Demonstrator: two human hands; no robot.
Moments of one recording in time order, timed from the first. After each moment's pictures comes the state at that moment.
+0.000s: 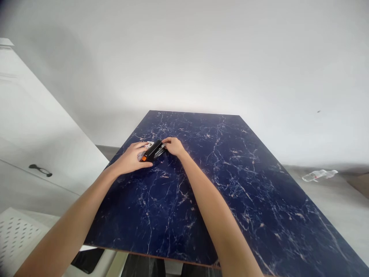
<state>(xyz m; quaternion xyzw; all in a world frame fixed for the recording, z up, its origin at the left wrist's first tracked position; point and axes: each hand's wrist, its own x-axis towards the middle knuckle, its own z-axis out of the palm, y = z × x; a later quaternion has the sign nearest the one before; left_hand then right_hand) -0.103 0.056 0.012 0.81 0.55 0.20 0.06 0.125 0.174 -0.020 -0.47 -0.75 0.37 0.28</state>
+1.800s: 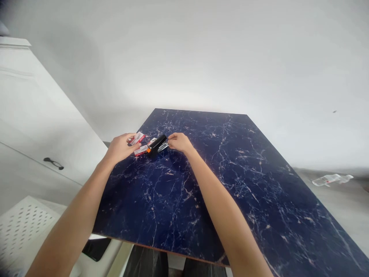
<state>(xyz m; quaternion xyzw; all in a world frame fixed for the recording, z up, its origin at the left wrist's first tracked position) -0.135 0.053 0.035 0.70 0.67 0.26 -0.01 0.130 0.150 0.015 -0.47 -0.64 0.51 0.31</state>
